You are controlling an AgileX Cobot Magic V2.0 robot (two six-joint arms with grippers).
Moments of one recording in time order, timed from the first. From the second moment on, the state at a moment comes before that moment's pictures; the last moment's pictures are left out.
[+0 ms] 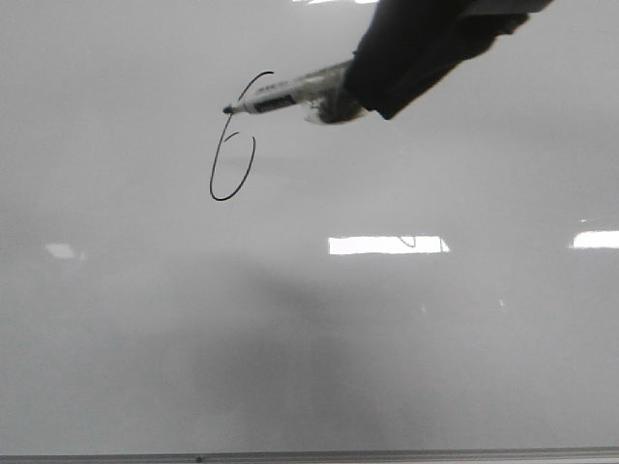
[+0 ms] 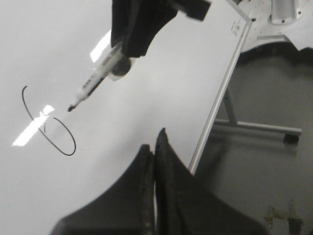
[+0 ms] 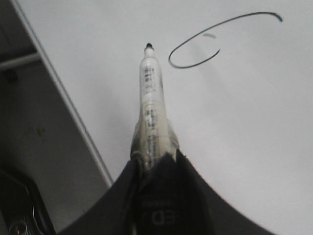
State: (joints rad) left arm -0.95 0.58 -0.52 0.03 0.42 0.39; right arm 0.66 1.25 -0.97 0.19 0.53 -0.58
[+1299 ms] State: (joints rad) left arm -1.02 1.06 -0.76 0.14 0.49 0.48; right arm 0.93 1.17 -0.96 0.18 0.64 -0.71
